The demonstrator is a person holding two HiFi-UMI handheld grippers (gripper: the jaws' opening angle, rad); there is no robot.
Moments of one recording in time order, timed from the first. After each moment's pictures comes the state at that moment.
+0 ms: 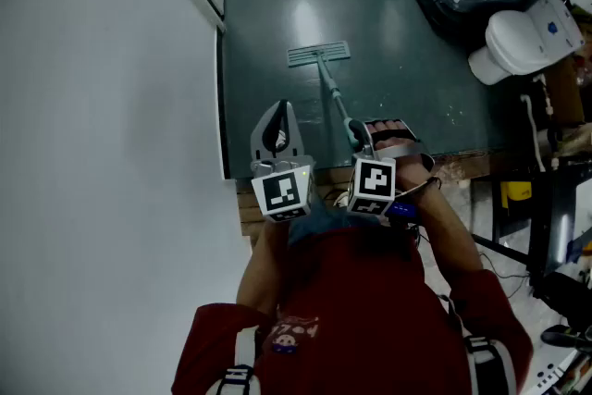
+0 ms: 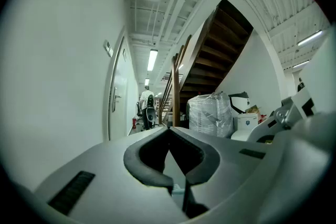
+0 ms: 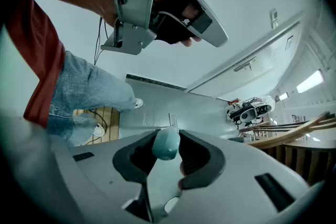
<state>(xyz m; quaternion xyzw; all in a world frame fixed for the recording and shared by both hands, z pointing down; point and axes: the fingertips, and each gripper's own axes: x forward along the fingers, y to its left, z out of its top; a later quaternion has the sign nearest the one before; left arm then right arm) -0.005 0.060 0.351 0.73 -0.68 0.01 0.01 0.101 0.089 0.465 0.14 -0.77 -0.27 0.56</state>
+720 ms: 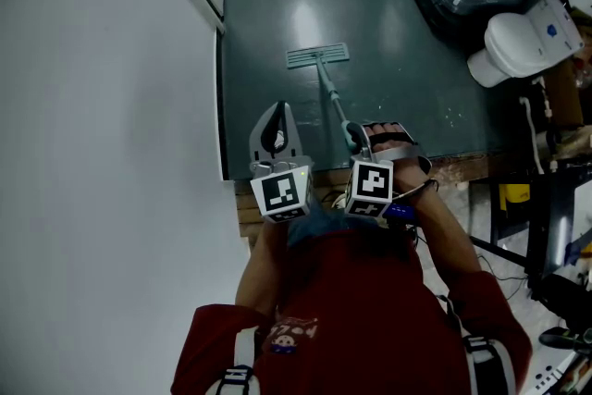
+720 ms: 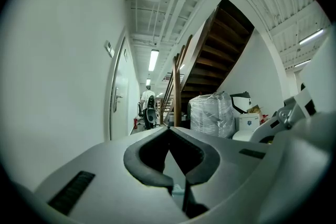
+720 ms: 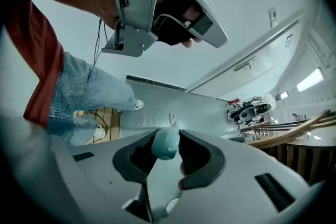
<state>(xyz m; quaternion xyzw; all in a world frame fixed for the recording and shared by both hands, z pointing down) -0.009 0.063 0.351 0.72 -0.69 0.01 0.01 0.102 0.093 0.468 0.14 -0.78 -0.26 0.56</state>
